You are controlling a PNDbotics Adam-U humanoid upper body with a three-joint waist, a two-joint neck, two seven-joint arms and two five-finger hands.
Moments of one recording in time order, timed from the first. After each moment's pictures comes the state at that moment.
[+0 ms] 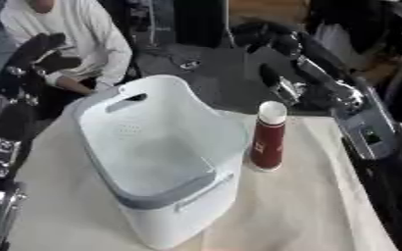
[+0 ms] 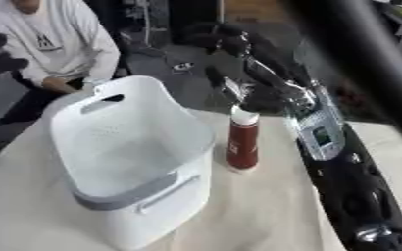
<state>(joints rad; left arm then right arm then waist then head) -0.20 0.43 0.02 -1.98 -0.10 -0.39 0.05 -0.97 -0.22 0.14 -1.23 0.59 -0.78 0.31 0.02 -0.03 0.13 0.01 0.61</state>
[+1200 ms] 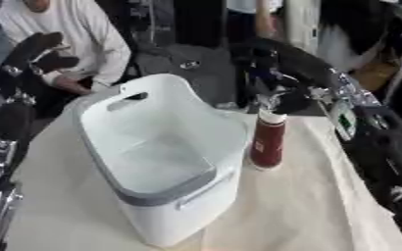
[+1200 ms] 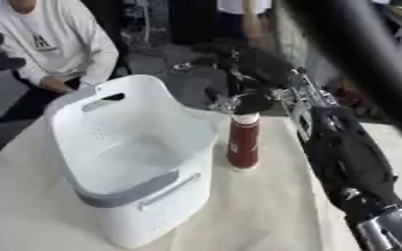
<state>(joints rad) -0.20 0.44 0.01 -1.98 -0.10 -0.39 0.04 -1.09 -0.27 0.12 -0.83 1.29 -0.88 -0.18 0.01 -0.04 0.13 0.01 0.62</state>
